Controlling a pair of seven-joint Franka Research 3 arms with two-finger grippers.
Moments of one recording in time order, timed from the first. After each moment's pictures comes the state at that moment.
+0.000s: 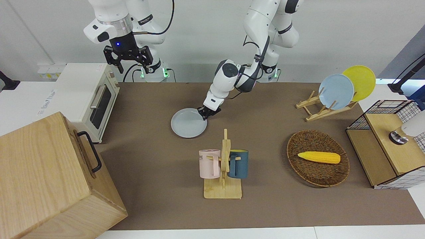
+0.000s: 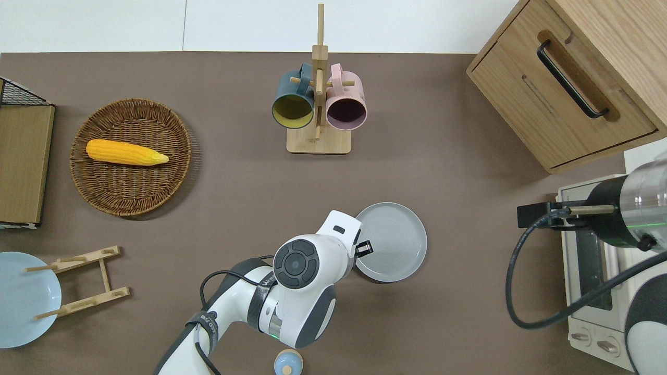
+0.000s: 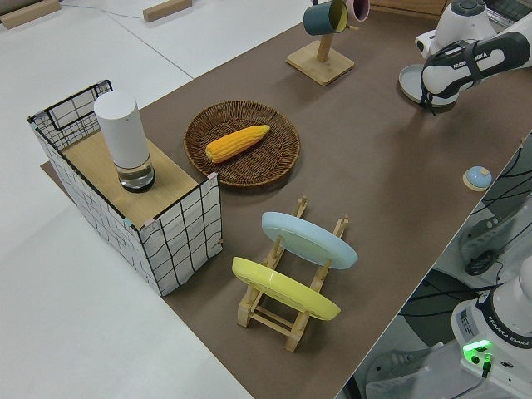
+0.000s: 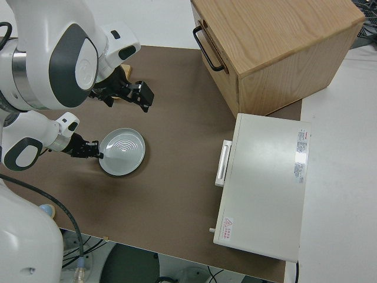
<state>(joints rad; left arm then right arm) -0.57 0.29 -0.19 -2.13 -0.36 2.60 -0.75 -0.25 -0.12 0.37 -1.63 0.05 1.51 0.17</state>
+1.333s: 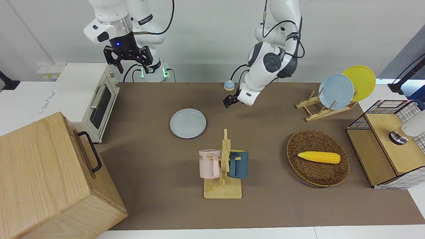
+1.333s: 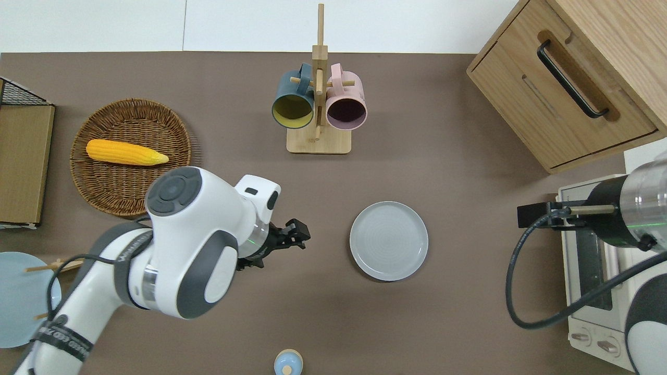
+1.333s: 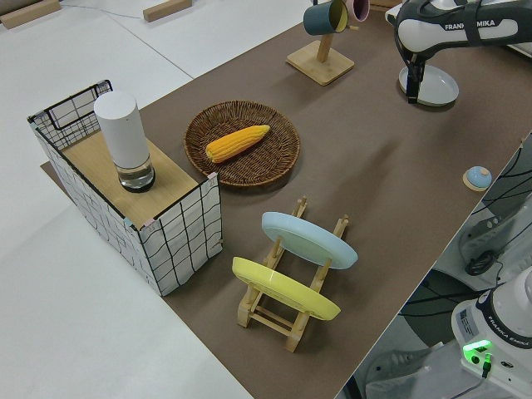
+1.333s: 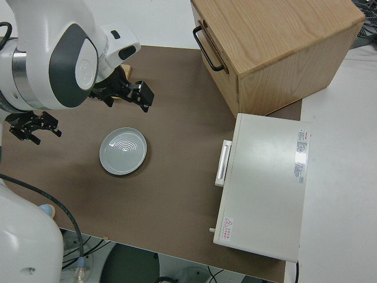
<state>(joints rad) -0.36 0.06 -0.07 -2.02 -0.36 1.93 -0.63 -0.25 -0.12 0.37 -1.63 0.05 1.51 0.17</state>
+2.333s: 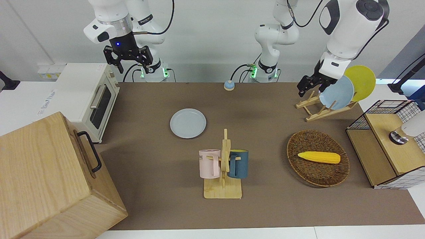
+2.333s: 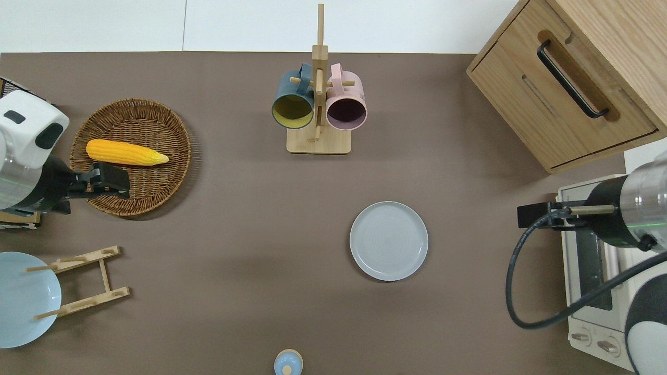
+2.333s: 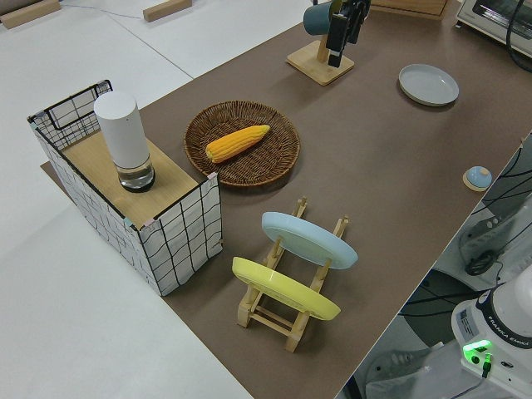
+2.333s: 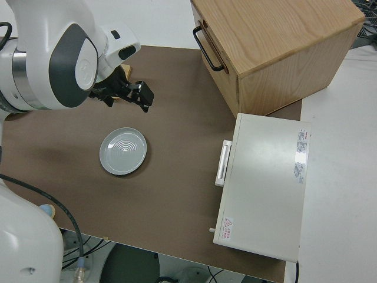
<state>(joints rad) -0.15 0.02 0.10 -1.60 -0.01 1.57 -0.28 -0.25 -0.12 0.37 -1.63 0.05 1.51 0.17</state>
